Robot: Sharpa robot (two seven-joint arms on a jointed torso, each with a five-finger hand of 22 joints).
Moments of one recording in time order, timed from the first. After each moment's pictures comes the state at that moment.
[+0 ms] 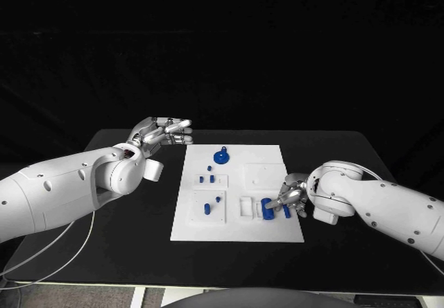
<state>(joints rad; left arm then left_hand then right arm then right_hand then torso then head) 1.22 -0.77 -0.14 1.30 -0.05 -0.17 0.44 1.30 0.07 -0.12 -0.06 0.09 1.04 0.13 0.06 0.06 1.21 0.10 0.07 0.06 1.29 0.07 0.07 0.10 0.06 1.11 0.06 0.17 0.20 0.84 -0.82 0.29 1.52 -1.20 0.21 -0.69 1.07 -0.17 0.35 0.12 0.06 1.11 0.07 0.07 0.19 1.32 -0.03 0.99 1.20 1.45 -0.08 1.03 1.08 0.09 1.47 -0.11 0.59 0.90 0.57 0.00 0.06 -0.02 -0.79</state>
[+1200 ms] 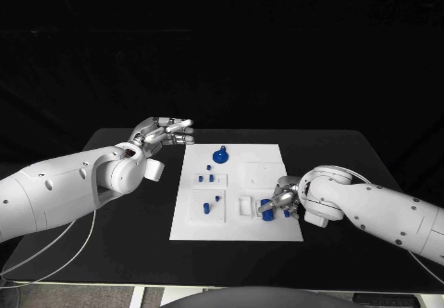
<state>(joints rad) 1.22 -0.76 -0.14 1.29 -0.04 -0.15 0.42 1.30 0.08 -0.12 -0.06 0.09 1.02 0.14 0.06 0.06 1.20 0.11 0.07 0.06 1.28 0.08 0.07 0.10 0.06 1.11 0.06 0.17 0.19 0.86 -0.79 0.22 1.49 -1.19 0.14 -0.68 1.09 -0.18 0.38 0.05 0.05 1.10 0.08 0.07 0.93 1.32 -0.02 0.99 1.20 1.46 -0.08 1.03 1.10 0.09 1.47 -0.11 0.59 0.95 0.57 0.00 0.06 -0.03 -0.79</state>
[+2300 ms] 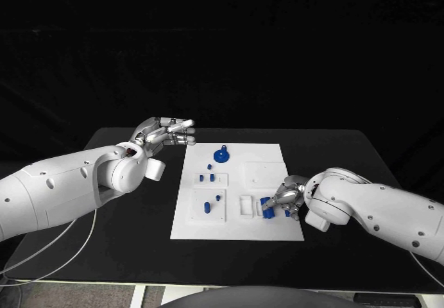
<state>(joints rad) 1.22 -0.77 -0.14 1.30 -0.04 -0.14 0.41 1.30 0.08 -0.12 -0.06 0.09 1.01 0.15 0.06 0.06 1.20 0.11 0.07 0.06 1.28 0.08 0.07 0.11 0.06 1.11 0.06 0.18 0.18 0.86 -0.84 0.21 1.55 -1.02 -0.02 -0.68 1.02 -0.12 0.47 -0.12 0.33 1.08 0.10 0.06 0.29 1.30 -0.02 0.95 1.17 1.45 -0.08 1.03 1.11 0.09 1.46 -0.10 0.59 0.99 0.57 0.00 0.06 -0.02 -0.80</state>
